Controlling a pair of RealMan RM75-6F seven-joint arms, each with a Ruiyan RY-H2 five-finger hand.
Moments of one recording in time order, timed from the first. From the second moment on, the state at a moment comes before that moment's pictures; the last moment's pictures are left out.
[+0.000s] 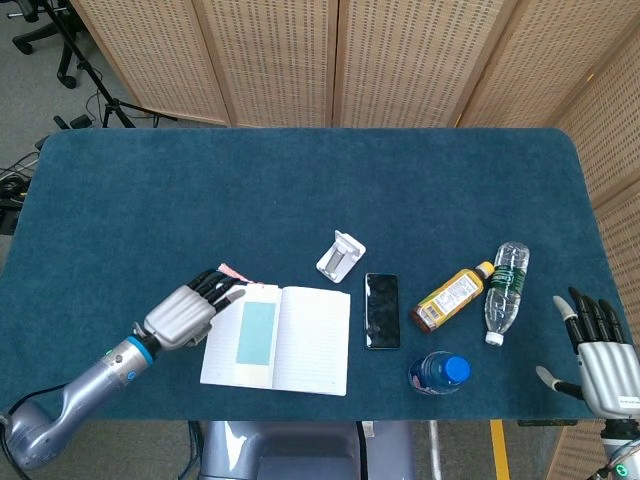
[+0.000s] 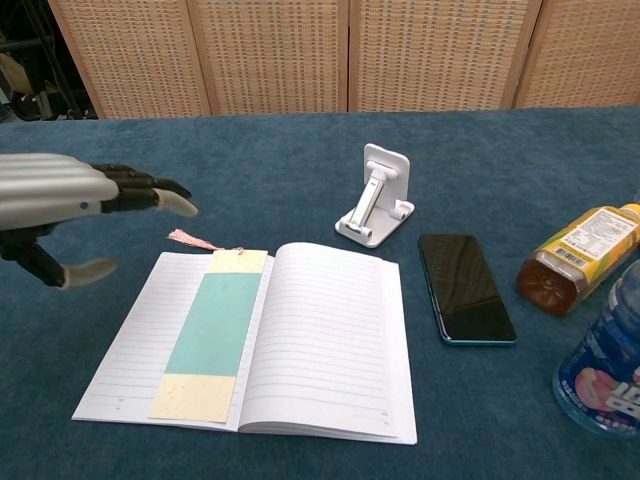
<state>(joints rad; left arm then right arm) -0.69 -1.17 0.07 -1.77 1.41 0.97 0.33 0.03 -1.09 0.04 -1.64 -1.56 1.53 -0.08</state>
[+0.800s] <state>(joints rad) -0.26 -1.21 0.12 -1.67 1.53 1.51 0.26 0.04 -1.11 0.04 -1.64 -1.57 1.53 -0.12</state>
